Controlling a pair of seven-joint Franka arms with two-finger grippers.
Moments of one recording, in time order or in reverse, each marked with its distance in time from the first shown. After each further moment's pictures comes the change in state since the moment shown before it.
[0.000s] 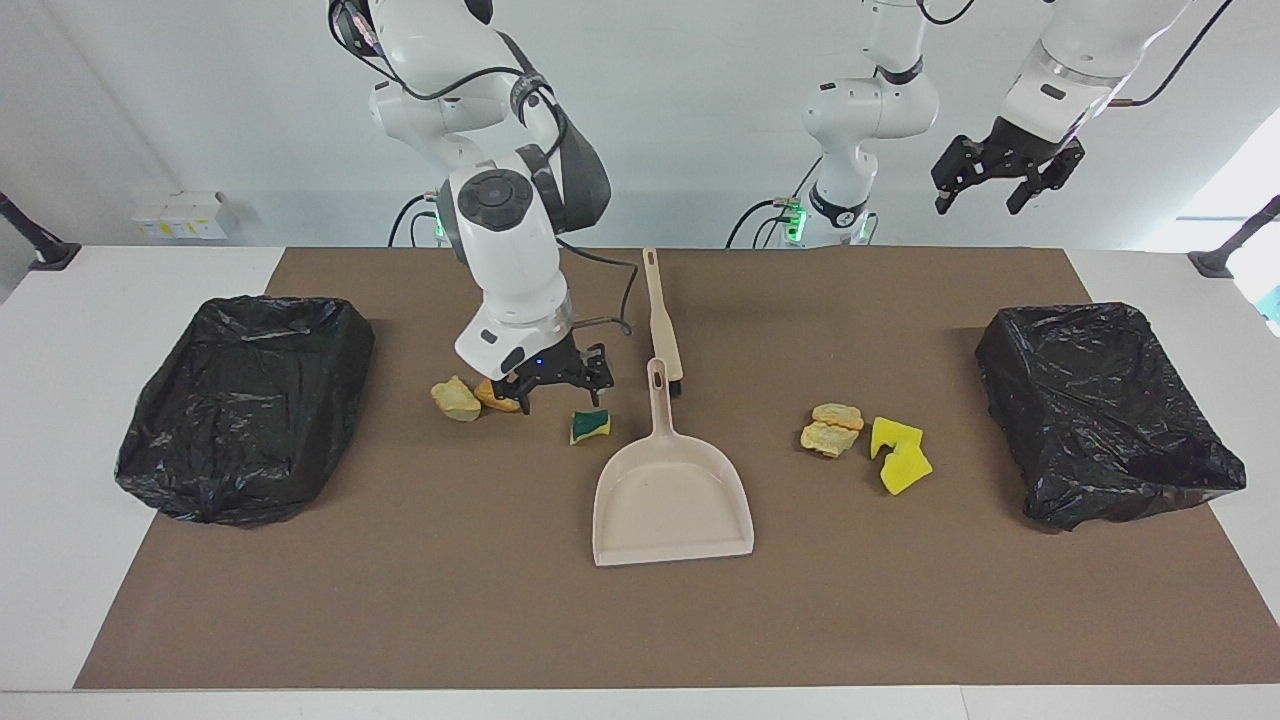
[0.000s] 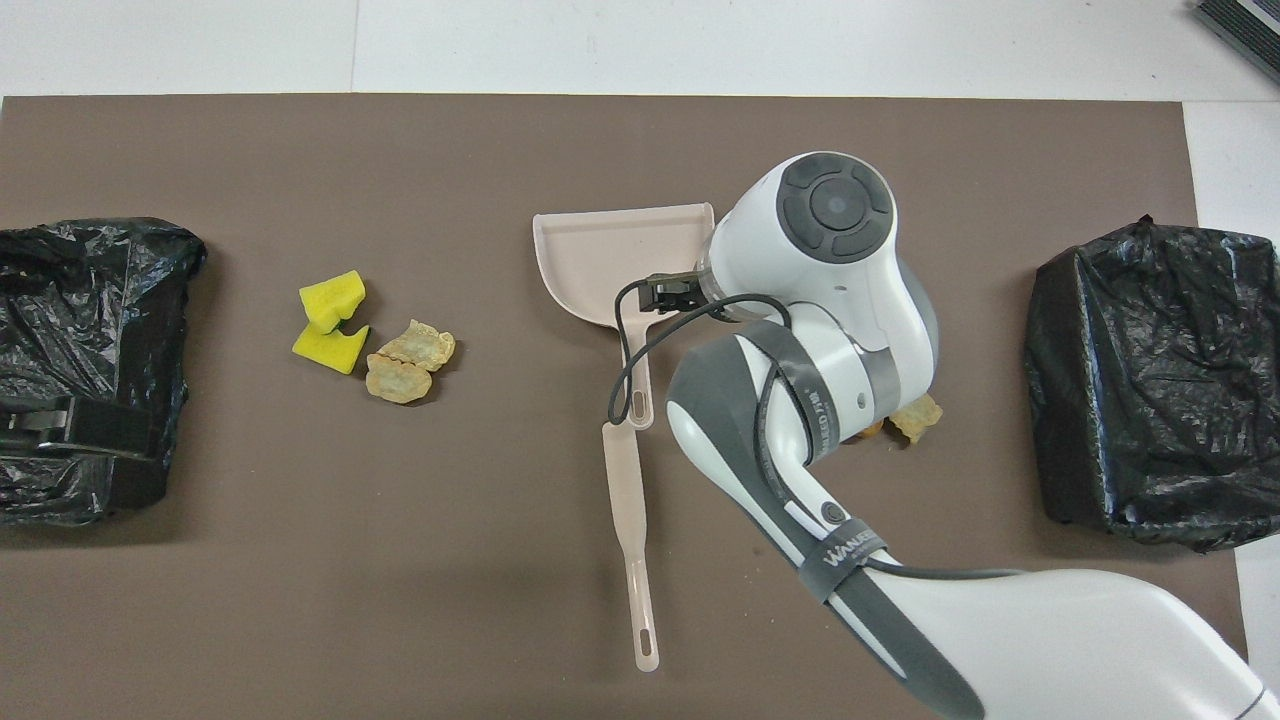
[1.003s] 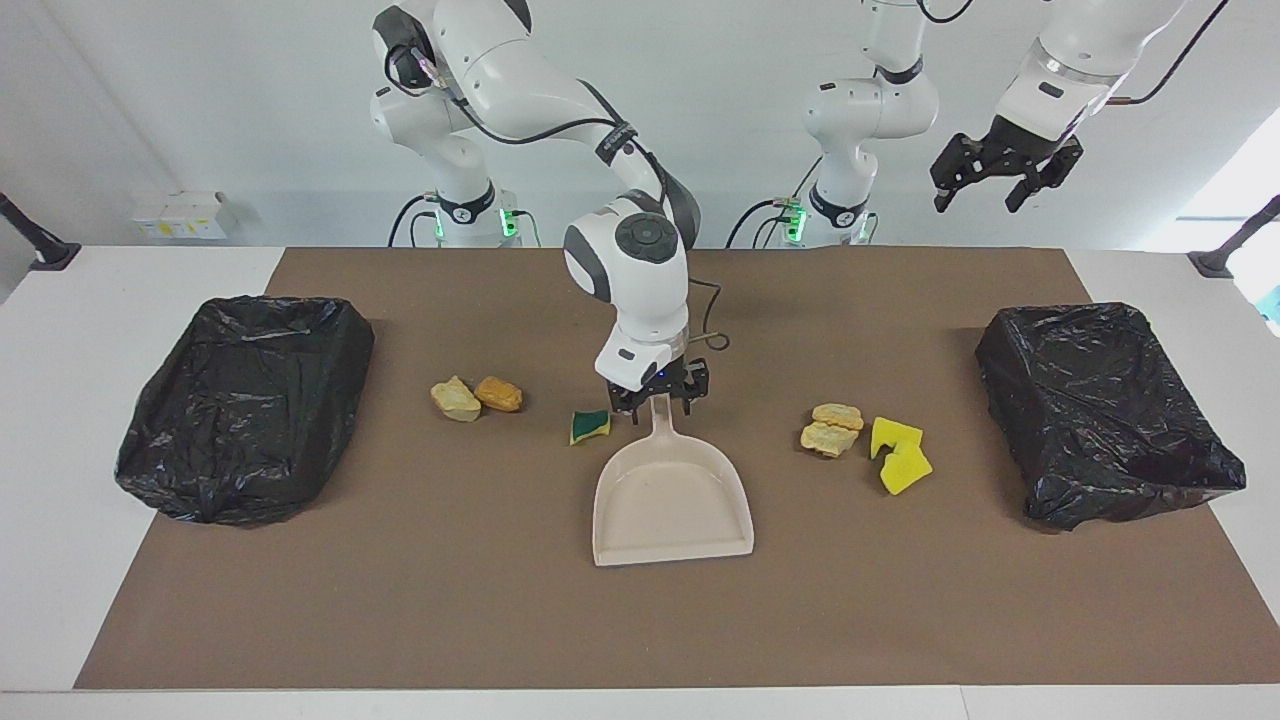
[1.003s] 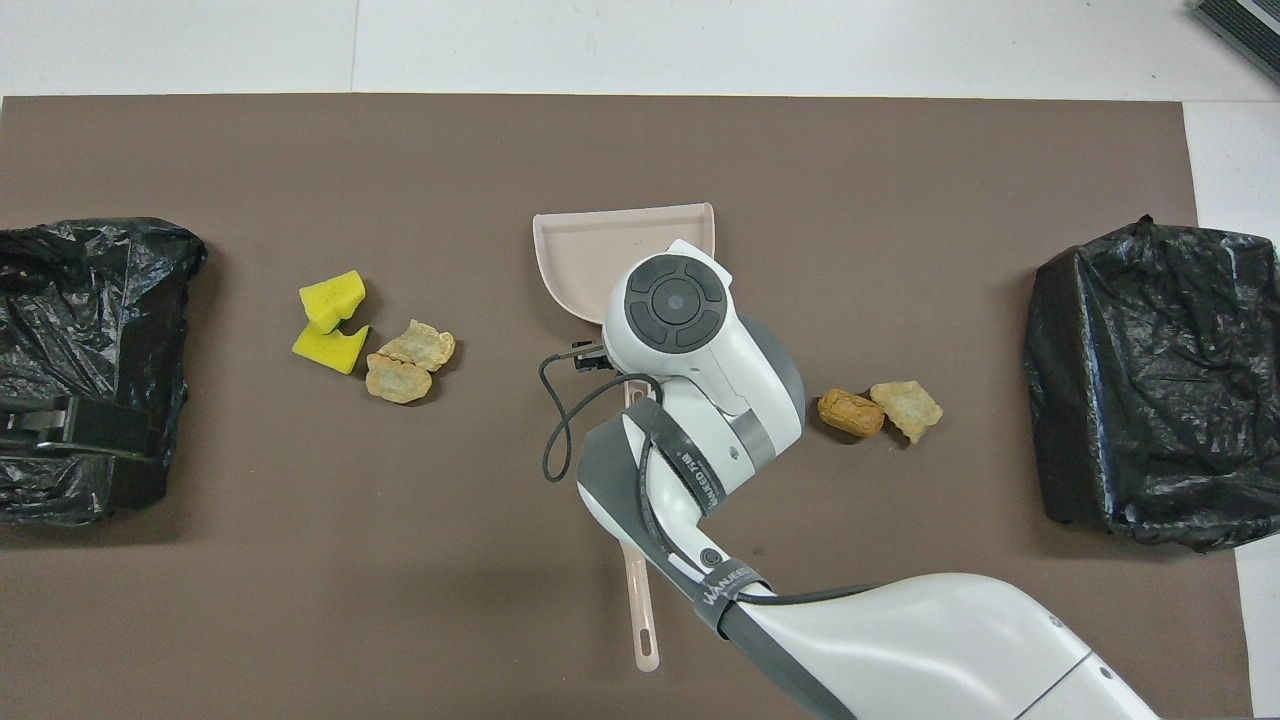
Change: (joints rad) left arm 0.000 0.000 0.002 -0.002 0.000 0.000 0.000; right arm 0.122 0.067 0.000 -0.060 -0.070 0.093 0.069
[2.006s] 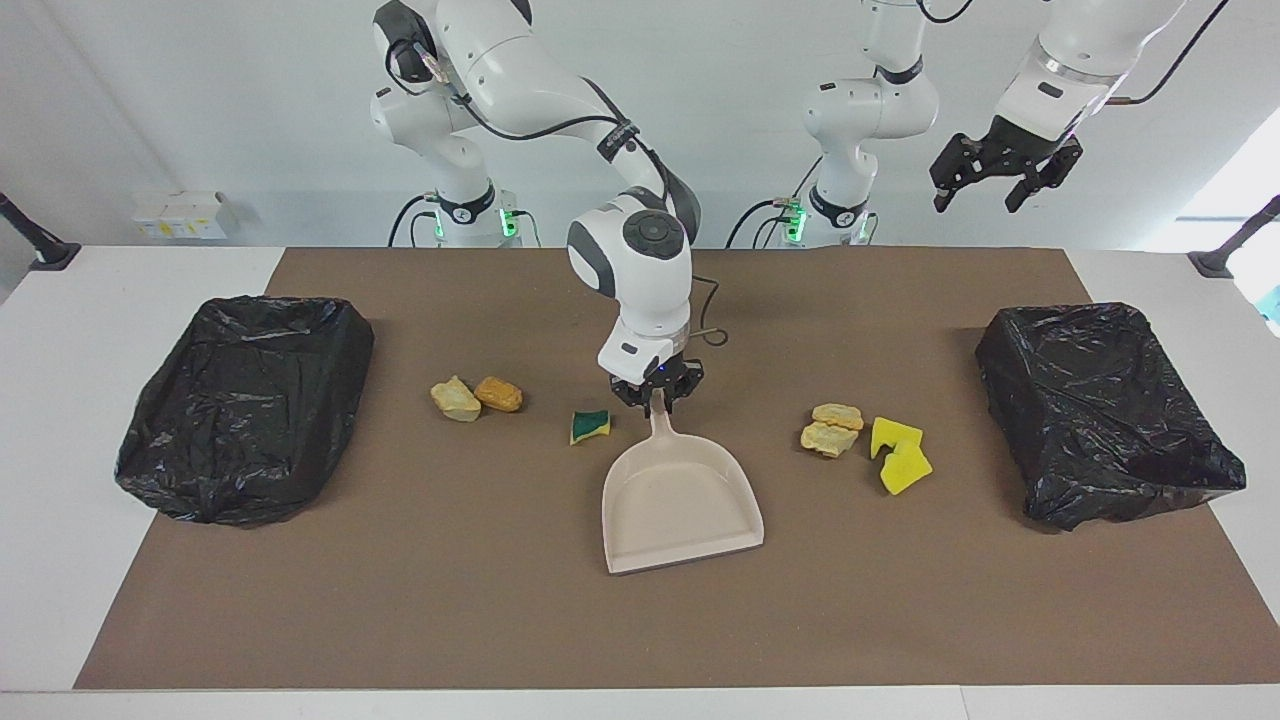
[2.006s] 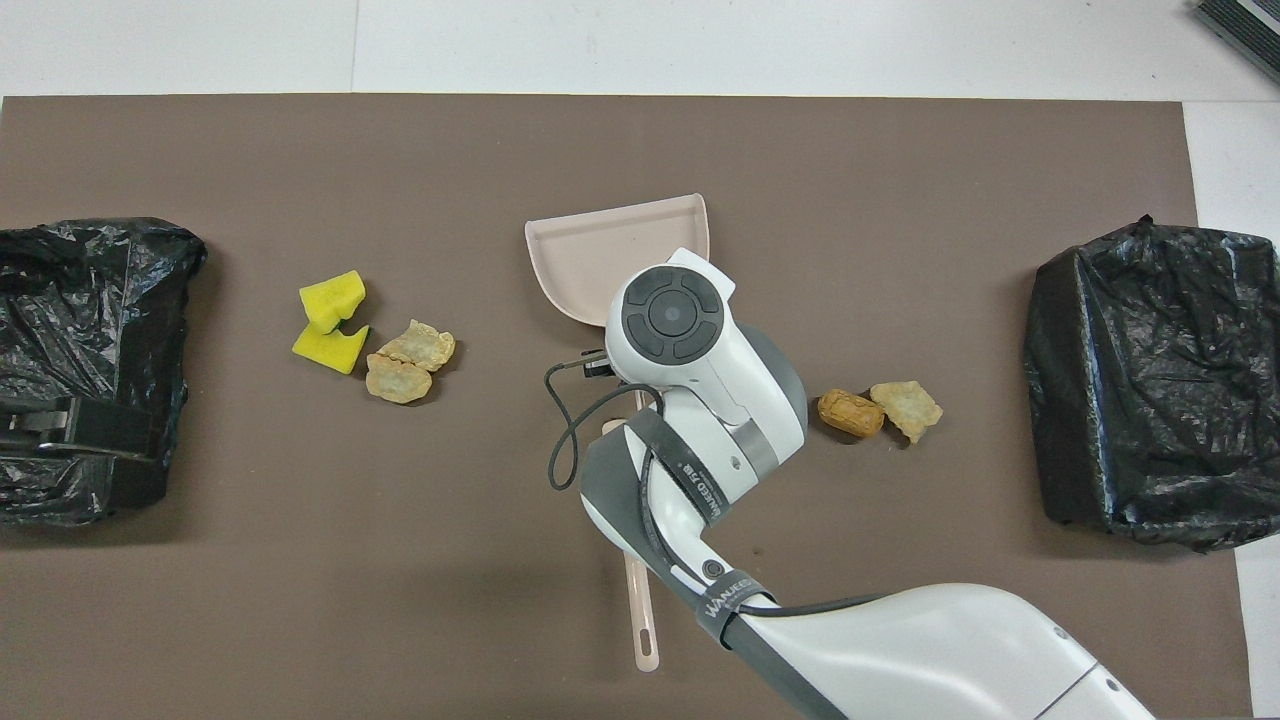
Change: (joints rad) left arm -0.001 -0.001 -0.002 -0.001 0.000 0.000 0.001; right arm 0.000 -0.022 -0.008 -0.026 -0.025 -0.013 0.007
